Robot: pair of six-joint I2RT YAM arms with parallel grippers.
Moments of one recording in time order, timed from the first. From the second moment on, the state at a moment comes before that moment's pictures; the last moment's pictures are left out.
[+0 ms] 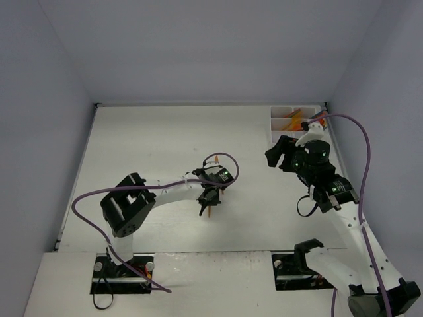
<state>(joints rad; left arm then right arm) -0.97 1.85 1.22 -0.65 -0.30 -0.93 0.30 0.87 0.92 -0.47 0.00 0.41</state>
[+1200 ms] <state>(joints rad) -0.97 1.25 1.15 -0.40 -0.12 -0.32 0.40 1.26 1.12 -0.24 -0.61 0.60</state>
